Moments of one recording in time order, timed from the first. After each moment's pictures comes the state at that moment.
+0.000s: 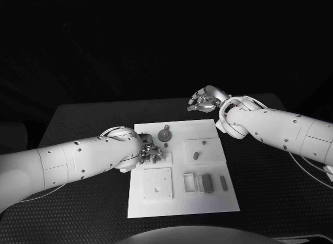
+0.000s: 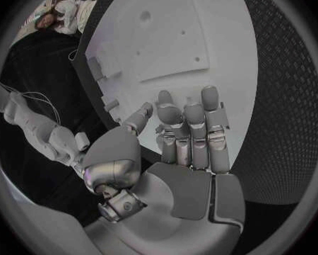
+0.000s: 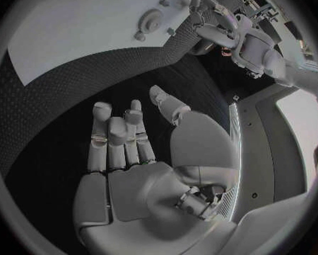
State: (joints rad) left arm 1.21 -0.51 -0.24 1.30 -1.07 -0.02 -0.56; left_hand 0.66 -0.07 0.50 -0.17 0.06 1.23 -0.02 0.51 0.69 1.38 -0.12 1.03 0.63 1.14 -0.10 1.22 0.63 0.05 1.22 -0.19 0.38 1.31; right arm 1.22 -0.63 -0.08 1.17 -1.07 -0.43 -0.05; right_hand 1.03 -0.15 0.59 -0.22 0.05 0.94 0.12 0.28 0.58 1.00 0.02 1.09 1.09 1.07 -0.08 1.52 0.88 0.25 1.03 0.01 0.95 1.31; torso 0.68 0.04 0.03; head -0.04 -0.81
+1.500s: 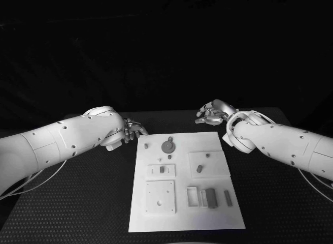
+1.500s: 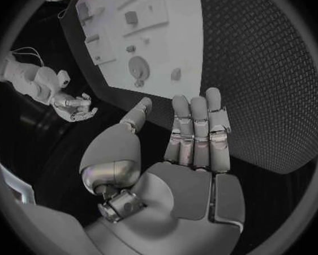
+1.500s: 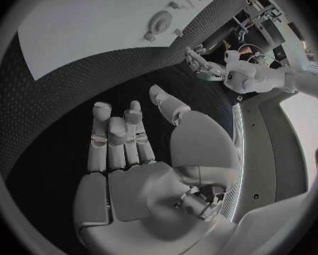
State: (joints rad) left arm 1.31 -0.52 -0.15 1.06 -1.00 -0.02 -0.52; left_hand 0.71 -0.10 0.47 -0.21 0.09 0.90 0.10 0.36 0.66 1.19 -0.02 0.95 0.58 0.99 -0.07 1.16 0.56 0.02 1.11 -0.17 0.26 1.30; right arm 1.21 -0.64 -0.08 1.15 -1.07 -0.43 -0.05; right_hand 1.03 -0.15 0.59 -0.23 0.05 0.92 0.13 0.25 0.57 1.00 0.03 1.09 1.09 1.06 -0.08 1.52 0.88 0.25 1.03 0.01 0.95 1.31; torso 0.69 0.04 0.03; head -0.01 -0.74
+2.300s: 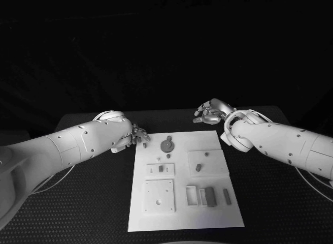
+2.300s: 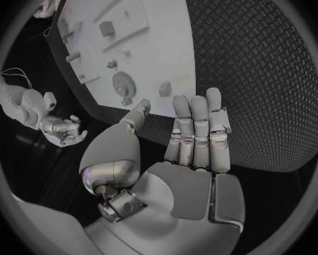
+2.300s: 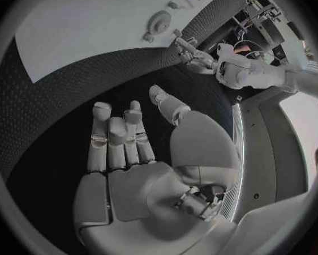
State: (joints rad) left arm 1.27 -0.39 -0.18 0.88 -1.09 0.06 -0.49; left_hand 0.69 -0.09 0.47 -0.17 0.07 0.88 0.11 0.36 0.66 1.19 -0.01 0.95 0.58 0.99 -0.07 1.16 0.56 0.02 1.11 -0.17 0.24 1.30; right arm 1.21 -0.63 -0.08 1.14 -1.07 -0.43 -0.04; right_hand 1.03 -0.15 0.59 -0.23 0.05 0.91 0.13 0.24 0.57 1.00 0.03 1.09 1.08 1.06 -0.08 1.52 0.88 0.25 1.03 0.02 0.95 1.31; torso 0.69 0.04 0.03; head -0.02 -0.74
